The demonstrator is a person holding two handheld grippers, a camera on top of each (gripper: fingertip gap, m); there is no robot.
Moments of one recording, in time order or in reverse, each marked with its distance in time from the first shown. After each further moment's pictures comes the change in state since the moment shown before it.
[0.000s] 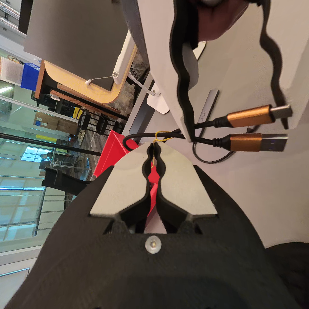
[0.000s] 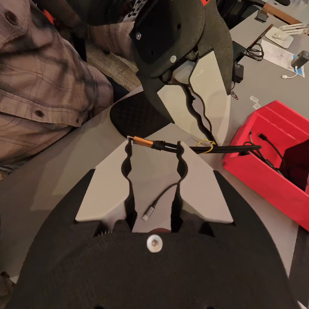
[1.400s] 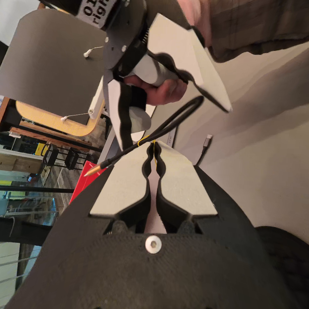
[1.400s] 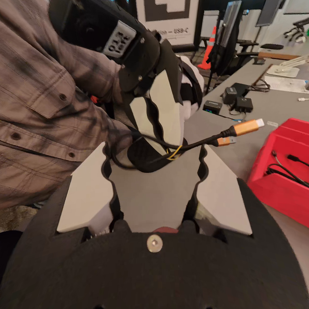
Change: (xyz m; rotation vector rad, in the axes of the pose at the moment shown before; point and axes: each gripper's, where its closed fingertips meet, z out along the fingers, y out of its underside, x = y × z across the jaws) left arm 0.024 -0.037 -0.027 0.209 0.223 -0.003; right arm 0.008 -0.028 -0.008 0.322 -0.119 0.182
